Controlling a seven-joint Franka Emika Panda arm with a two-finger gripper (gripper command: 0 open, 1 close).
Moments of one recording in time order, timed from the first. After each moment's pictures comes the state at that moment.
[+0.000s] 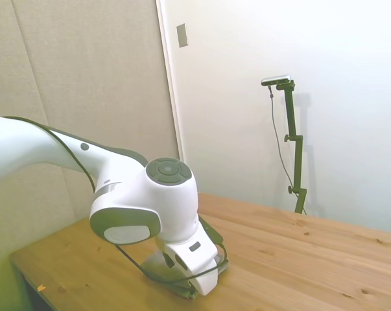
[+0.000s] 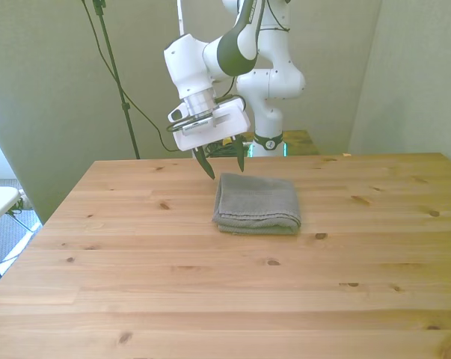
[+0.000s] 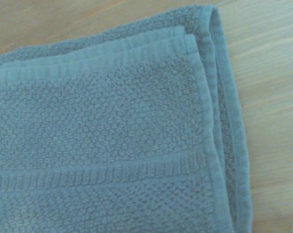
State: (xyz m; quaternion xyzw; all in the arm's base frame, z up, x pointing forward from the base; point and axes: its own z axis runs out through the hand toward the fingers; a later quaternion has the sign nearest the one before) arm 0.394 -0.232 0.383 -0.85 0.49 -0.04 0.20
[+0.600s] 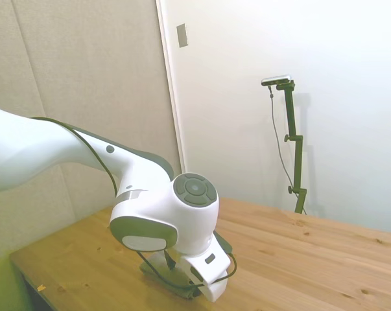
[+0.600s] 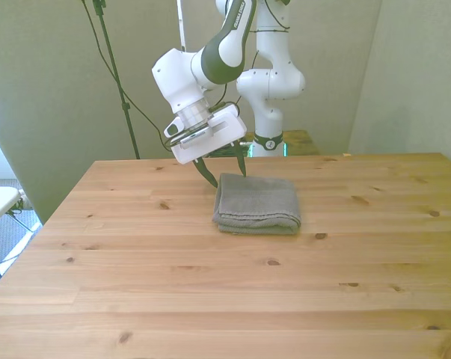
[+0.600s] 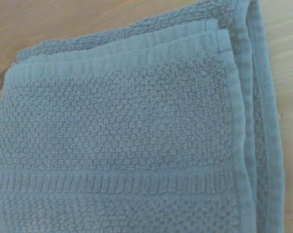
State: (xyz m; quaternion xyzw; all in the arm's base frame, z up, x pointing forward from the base) arm 0.412 -0.242 0.370 -0.85 0.45 -0.02 0.25
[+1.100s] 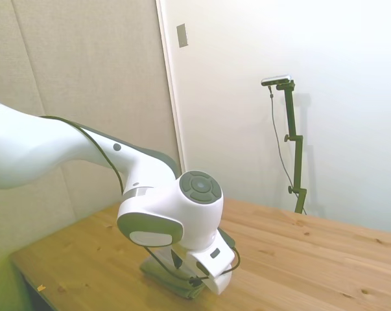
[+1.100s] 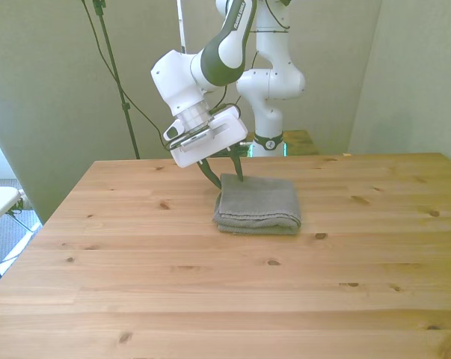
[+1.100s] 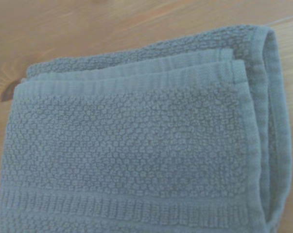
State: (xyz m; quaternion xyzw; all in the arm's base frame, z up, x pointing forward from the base) arm 0.428 -0.237 0.365 -0.86 0.44 -0.02 0.25
